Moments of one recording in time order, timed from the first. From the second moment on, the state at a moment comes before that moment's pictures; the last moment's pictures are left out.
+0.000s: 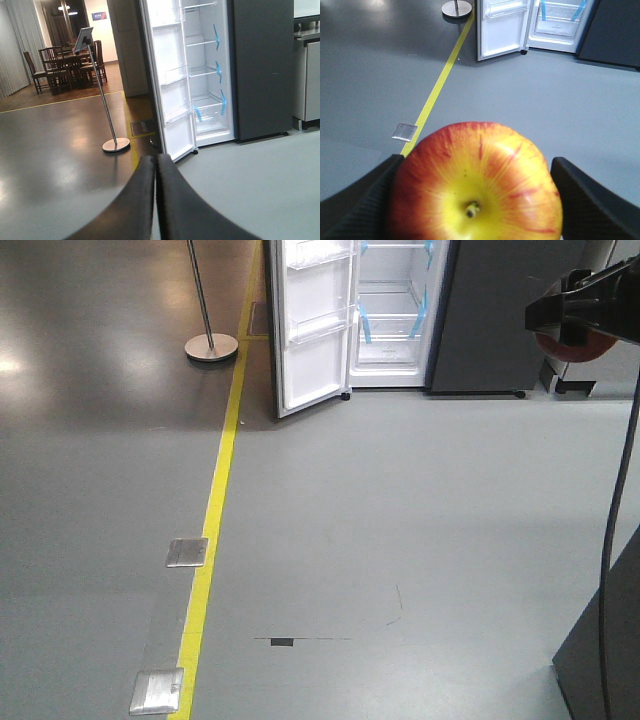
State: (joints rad) left arm -0.10 -0.01 0.02 0.09 0.05 -0.04; right arm -0.01 1.41 -1.45 0.35 0.70 -0.34
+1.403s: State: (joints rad) left arm -0.10 -0.01 0.02 0.09 0.05 -0.04; right arm -0.01 1.41 -1.45 0.35 0.70 -0.34
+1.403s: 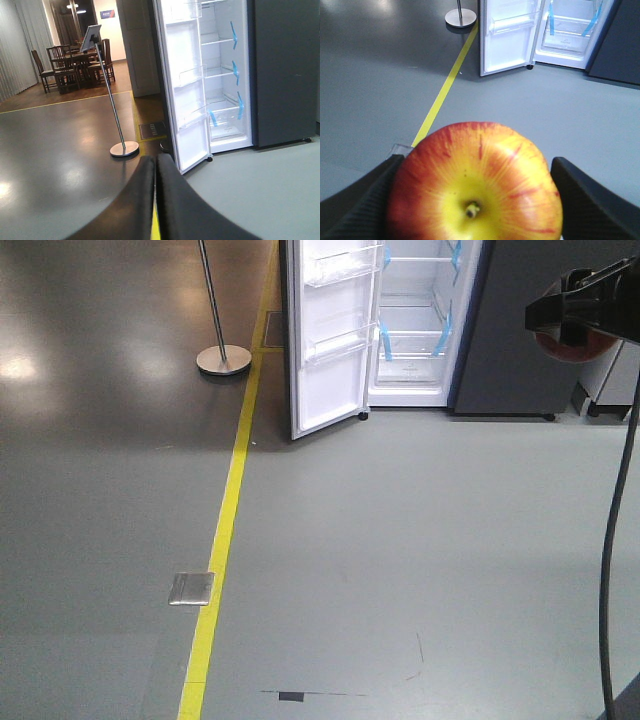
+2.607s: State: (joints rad) left arm -0.10 -0.01 0.02 0.09 0.05 -0.04; right arm -0.01 1.41 -1.45 0.35 0.70 -0.34
